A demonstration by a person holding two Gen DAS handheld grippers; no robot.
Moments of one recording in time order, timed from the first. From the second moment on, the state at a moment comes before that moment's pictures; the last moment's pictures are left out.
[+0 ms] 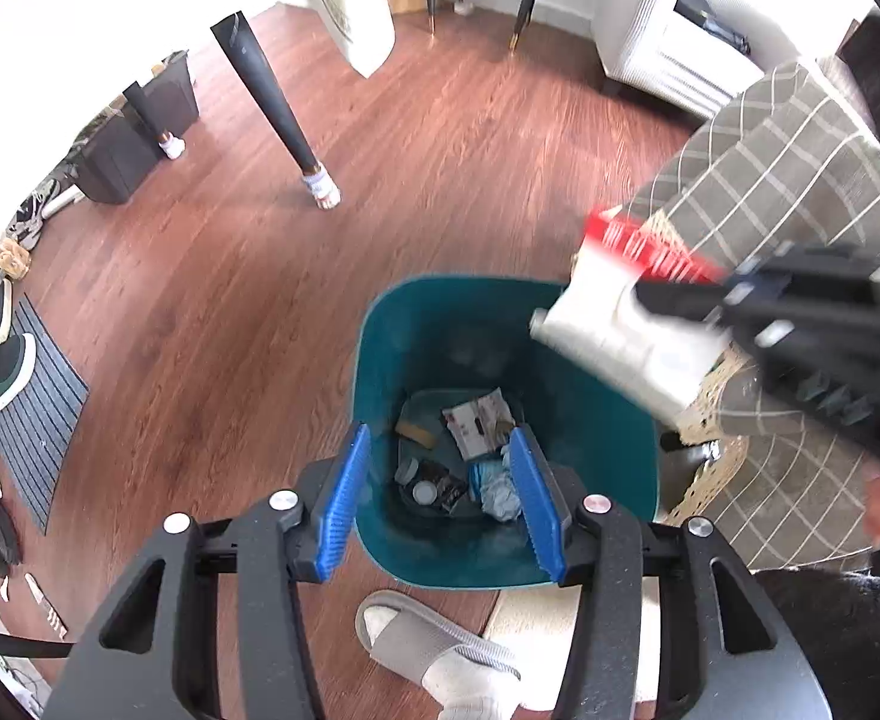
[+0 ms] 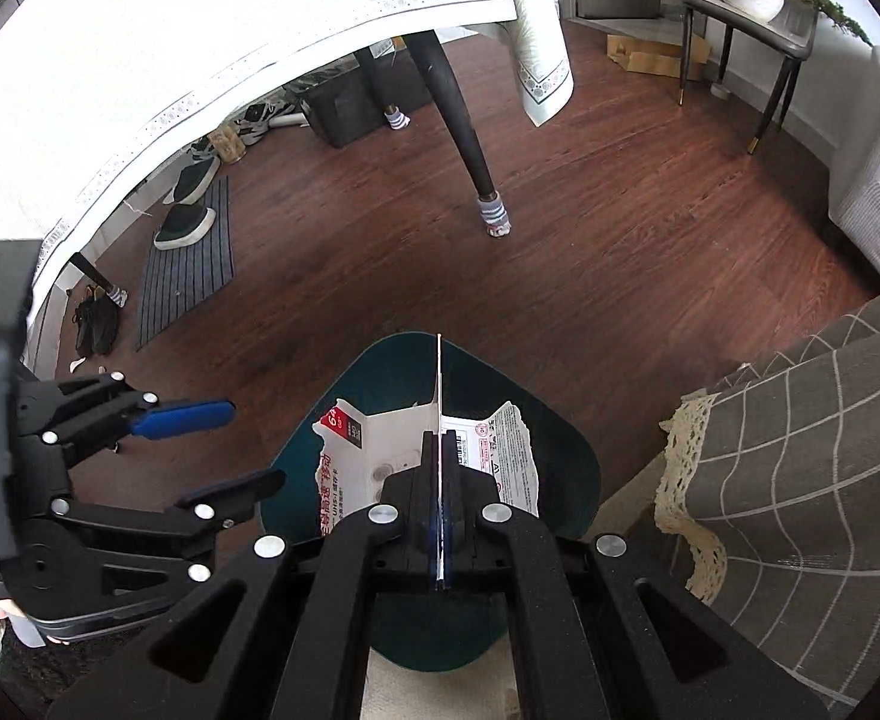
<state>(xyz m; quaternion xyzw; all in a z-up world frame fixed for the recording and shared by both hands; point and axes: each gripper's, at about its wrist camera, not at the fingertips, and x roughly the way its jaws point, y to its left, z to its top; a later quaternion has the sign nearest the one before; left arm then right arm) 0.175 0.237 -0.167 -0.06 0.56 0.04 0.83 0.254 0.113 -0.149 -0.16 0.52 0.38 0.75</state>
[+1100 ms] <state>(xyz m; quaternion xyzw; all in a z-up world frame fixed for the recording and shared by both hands) 0.161 0.222 -0.027 -0.09 0.39 0.04 0.91 0.225 0.115 -0.210 -0.24 0.57 0.36 0.69</state>
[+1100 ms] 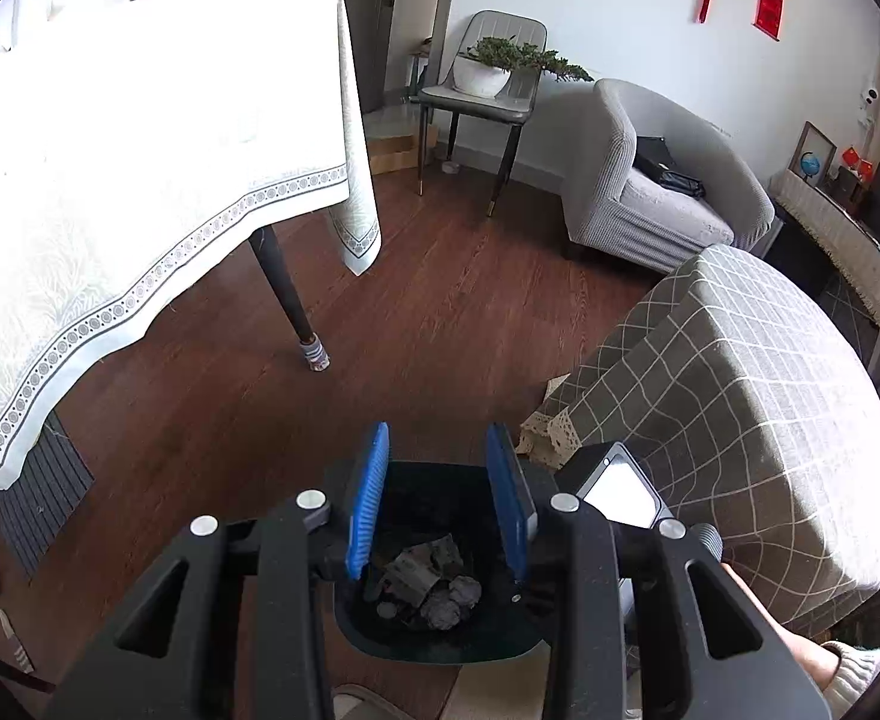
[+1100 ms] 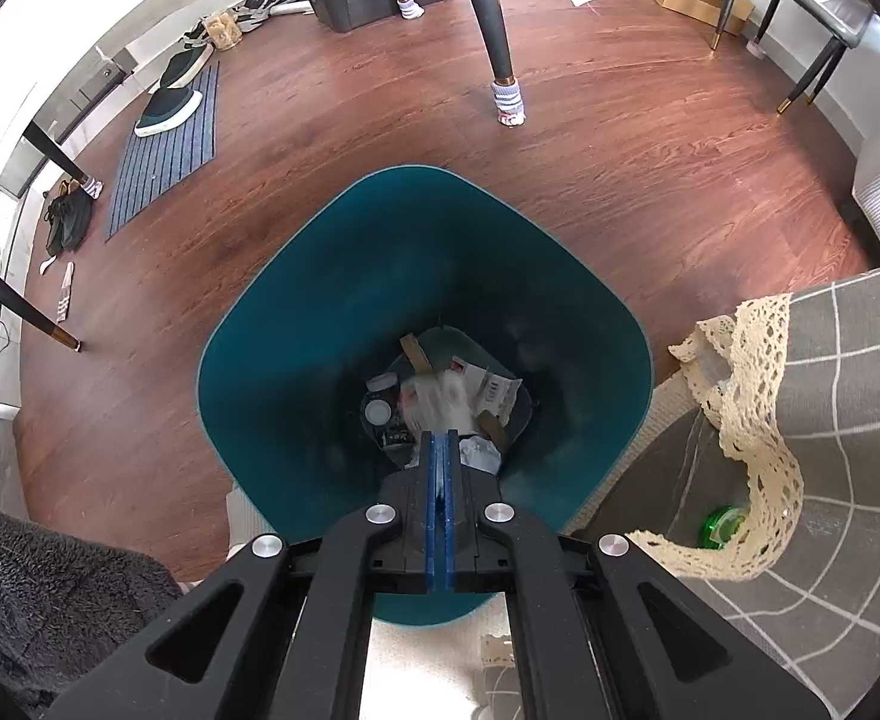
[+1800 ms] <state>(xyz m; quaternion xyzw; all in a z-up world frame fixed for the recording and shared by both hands) 0.118 0.184 0.039 -0.07 0.31 0.05 0.95 0.179 0.035 -0.052 -0.13 0.38 0.39 0.83</state>
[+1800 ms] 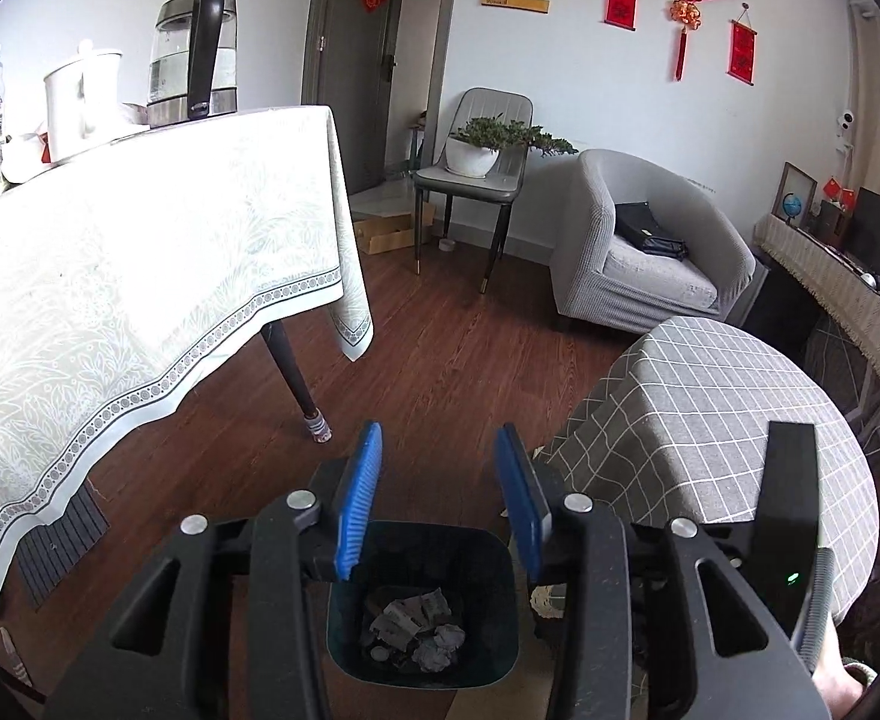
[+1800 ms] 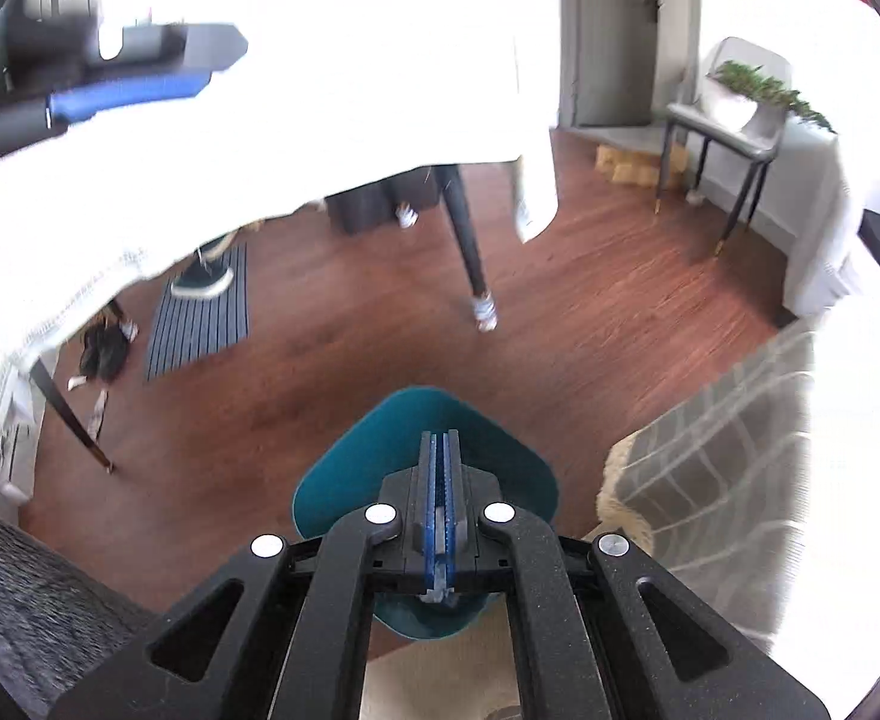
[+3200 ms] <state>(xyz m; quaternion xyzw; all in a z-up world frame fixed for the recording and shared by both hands) -0.025 0.093 0.010 -0.01 0.22 0.07 0.97 0.018 -0.251 0.012 -0.01 0.23 0.14 0.96</state>
